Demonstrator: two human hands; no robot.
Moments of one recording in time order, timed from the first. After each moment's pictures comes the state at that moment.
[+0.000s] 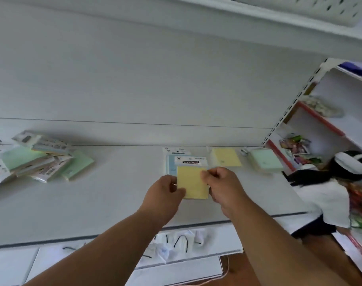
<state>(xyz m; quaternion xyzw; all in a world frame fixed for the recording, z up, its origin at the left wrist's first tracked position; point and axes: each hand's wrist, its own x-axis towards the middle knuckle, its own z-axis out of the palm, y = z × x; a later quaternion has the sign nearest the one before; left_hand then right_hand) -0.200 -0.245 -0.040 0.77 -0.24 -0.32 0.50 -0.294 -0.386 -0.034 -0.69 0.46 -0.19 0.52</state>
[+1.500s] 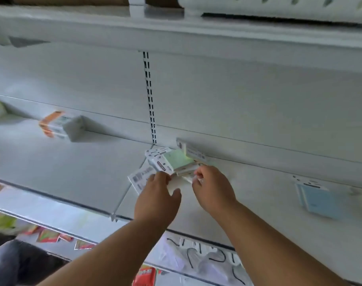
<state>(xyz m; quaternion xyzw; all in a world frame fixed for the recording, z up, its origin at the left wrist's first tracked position) -0.026 0.016 -0.027 0.94 -0.11 -0.01 0.32 -0.054 -0.129 -0.026 -0.94 0.19 -0.10 0.28</state>
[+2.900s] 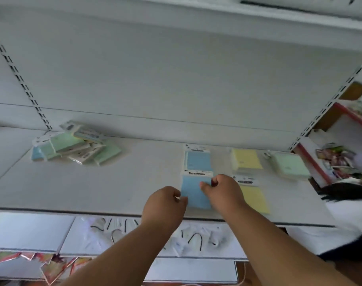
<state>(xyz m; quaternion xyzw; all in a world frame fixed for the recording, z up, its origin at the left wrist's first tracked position) -0.226 -0.211 -0.054 0.90 -0.19 -0.16 0.36 -0.289 -0.356 -0.040 -0.85 0.43 -0.07 0.31</state>
